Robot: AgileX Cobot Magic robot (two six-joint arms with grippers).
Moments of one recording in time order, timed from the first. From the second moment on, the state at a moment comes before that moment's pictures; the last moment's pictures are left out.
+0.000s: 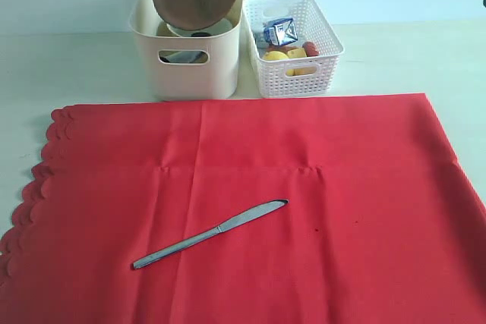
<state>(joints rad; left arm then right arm) -0.08 0.01 0.00 0.13 0.37 -0.26 0.34 2.32 -2.06 0.75 0.51 -0.45</state>
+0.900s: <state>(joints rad) -0.08 0.01 0.00 0.13 0.37 -0.26 0.34 2.38 -2.06 0.77 0.57 -0.49</state>
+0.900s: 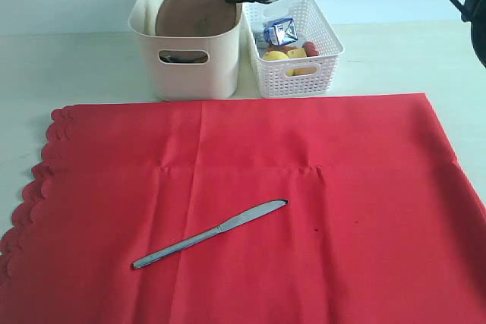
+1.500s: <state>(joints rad) -0.08 0.01 0.00 0.13 0.37 -0.26 0.34 2.32 -2.06 0.76 0.65 -0.49</state>
